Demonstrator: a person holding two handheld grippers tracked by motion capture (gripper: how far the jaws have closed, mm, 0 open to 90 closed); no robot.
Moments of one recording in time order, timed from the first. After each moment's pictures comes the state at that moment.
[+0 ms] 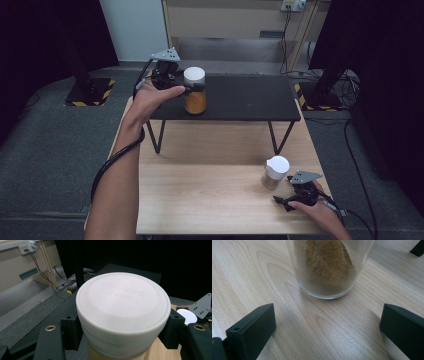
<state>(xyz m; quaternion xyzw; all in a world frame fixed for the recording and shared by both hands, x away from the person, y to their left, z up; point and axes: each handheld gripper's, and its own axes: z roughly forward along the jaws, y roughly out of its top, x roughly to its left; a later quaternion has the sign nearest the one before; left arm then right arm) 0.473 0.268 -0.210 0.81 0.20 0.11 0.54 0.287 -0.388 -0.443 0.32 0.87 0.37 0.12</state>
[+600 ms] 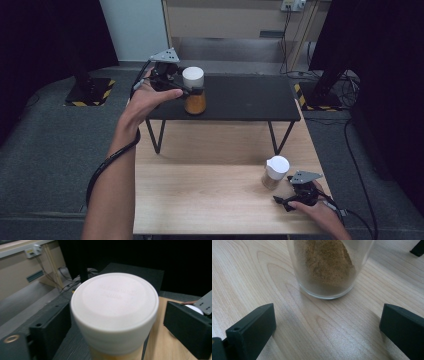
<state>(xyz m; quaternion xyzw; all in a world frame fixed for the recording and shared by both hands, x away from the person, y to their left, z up) 0.456 0.267 -0.202 0.82 0.19 0.15 0.52 0.286 -0.388 -0.443 0.32 0.87 0.37 0.12</state>
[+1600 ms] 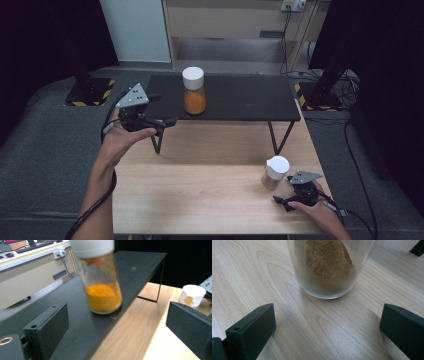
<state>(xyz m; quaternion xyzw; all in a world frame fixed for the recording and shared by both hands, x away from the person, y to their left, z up) 0.336 0.312 -0.261 0.79 0.22 0.22 0.52 0.286 -0.387 -0.443 0.32 0.87 0.37 0.12</state>
